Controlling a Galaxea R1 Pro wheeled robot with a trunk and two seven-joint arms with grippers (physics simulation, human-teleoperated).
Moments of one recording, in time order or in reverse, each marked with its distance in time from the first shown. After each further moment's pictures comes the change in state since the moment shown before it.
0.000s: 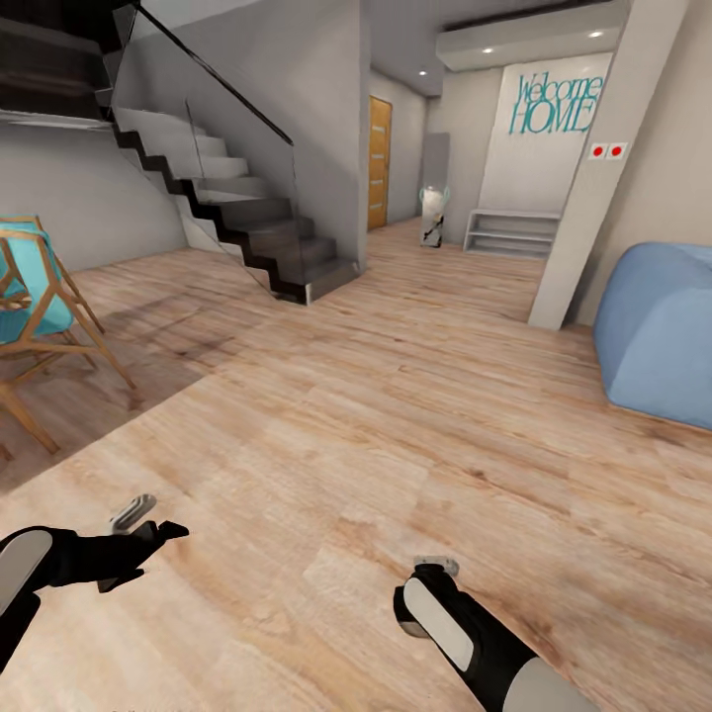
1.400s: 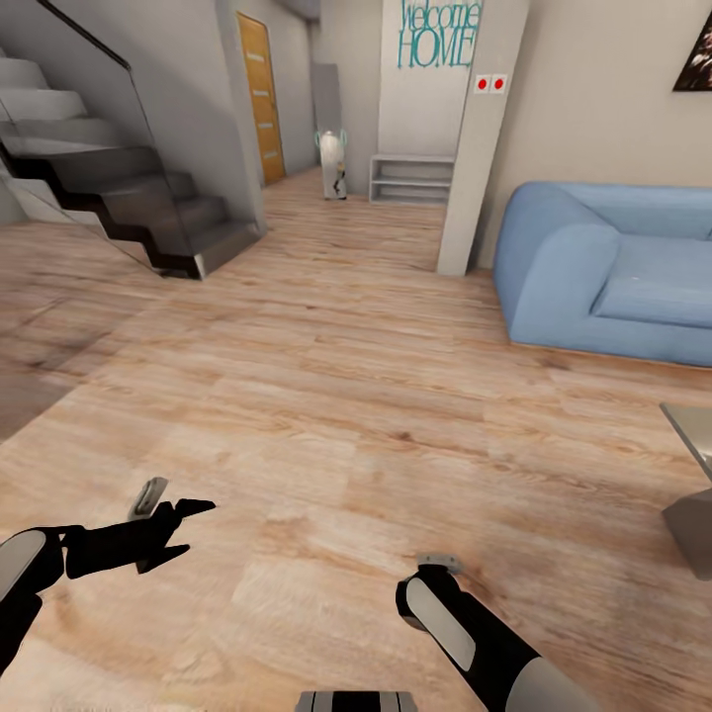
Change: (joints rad) left arm 0.000 0.005 -0.015 0.006 0.235 0.009 -0.193; right arm 0.000 -0.007 0.000 0.003 -0.002 -0.061 -0.001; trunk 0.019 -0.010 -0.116
